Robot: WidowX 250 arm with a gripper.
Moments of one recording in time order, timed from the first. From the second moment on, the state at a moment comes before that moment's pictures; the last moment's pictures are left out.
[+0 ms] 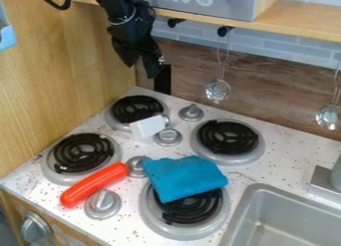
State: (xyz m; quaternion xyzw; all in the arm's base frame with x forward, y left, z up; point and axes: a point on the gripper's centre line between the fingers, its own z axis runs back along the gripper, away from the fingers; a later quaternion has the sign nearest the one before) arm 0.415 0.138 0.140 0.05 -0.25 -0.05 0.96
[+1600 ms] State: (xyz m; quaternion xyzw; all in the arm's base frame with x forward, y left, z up) arm 0.446 0.152 0.021 0.06 -0.11 -0.07 0.99
